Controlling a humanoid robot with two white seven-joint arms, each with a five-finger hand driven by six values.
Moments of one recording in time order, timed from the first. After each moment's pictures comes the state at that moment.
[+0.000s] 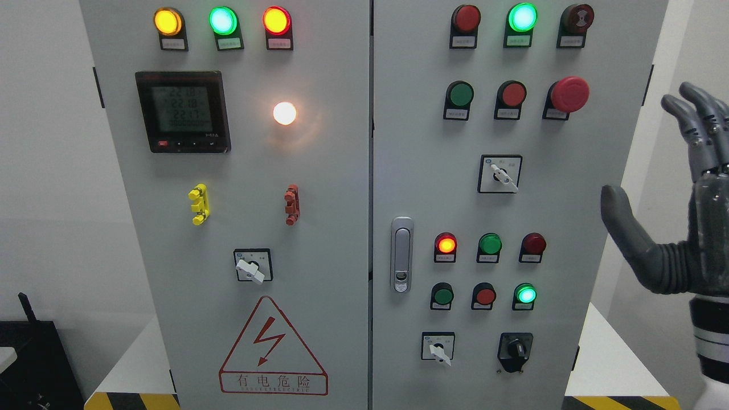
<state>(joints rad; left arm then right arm) 0.00 -0.09 0.00 0.00 0.00 -0.07 0.08 -0.53 -0.27 -0.11 -2.04 0.78 -0.04 -0.07</state>
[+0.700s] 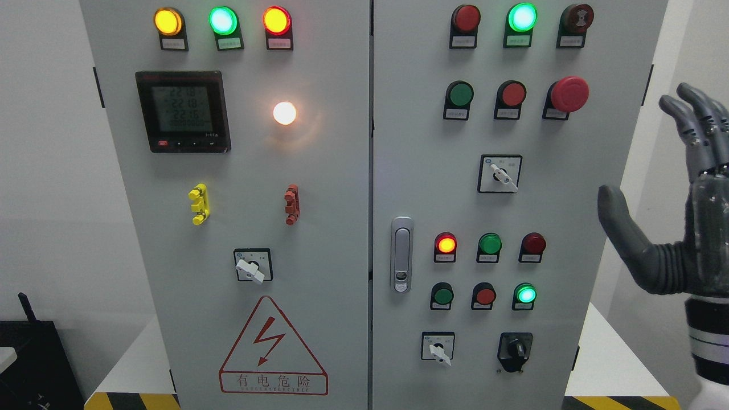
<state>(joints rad) 0.00 -0.09 0.00 0.00 0.00 -0.07 0.08 -0.53 -0.24 -0.11 -2.04 0.78 -0.04 -0.08</state>
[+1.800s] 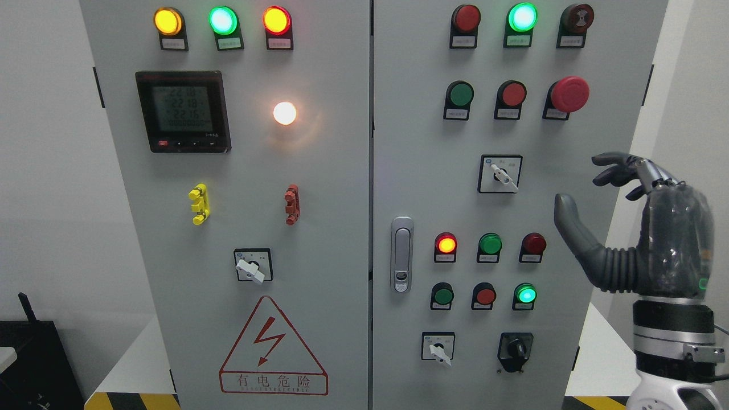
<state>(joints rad) 0.00 -0.09 0.00 0.00 0.00 -0.06 0.08 -0.55 -0.06 -0.07 -1.97 0.81 0.07 -0.08</state>
